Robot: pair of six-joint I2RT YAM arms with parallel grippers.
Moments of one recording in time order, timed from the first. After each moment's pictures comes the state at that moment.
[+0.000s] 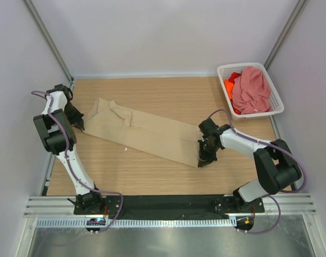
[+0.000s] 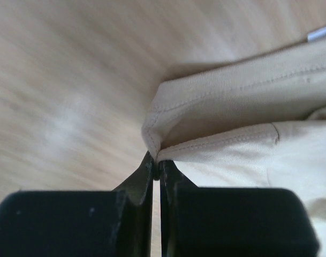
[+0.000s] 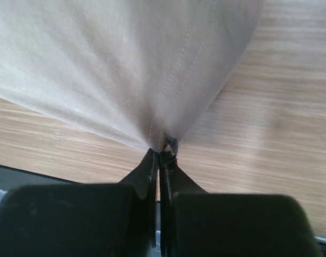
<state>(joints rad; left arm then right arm) 0.36 2.19 1.79 -1.08 -0.02 -0.43 0.47 1.51 0.81 -0.71 -0.20 0.55</state>
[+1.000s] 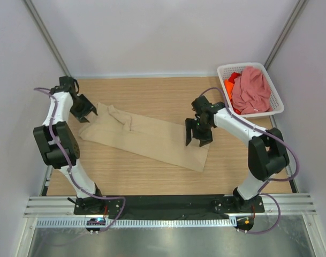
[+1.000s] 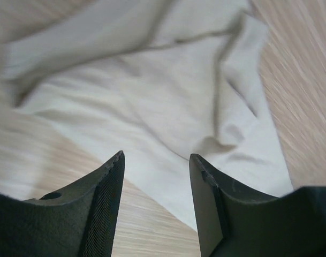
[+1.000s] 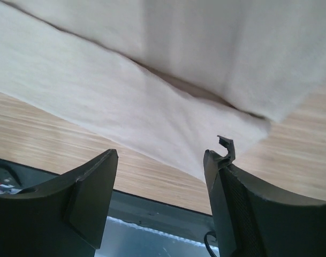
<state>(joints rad) 0.26 1.84 1.57 -0.94 0.09 -0.55 0.47 1.64 1.20 -0.90 -0.14 0.47</state>
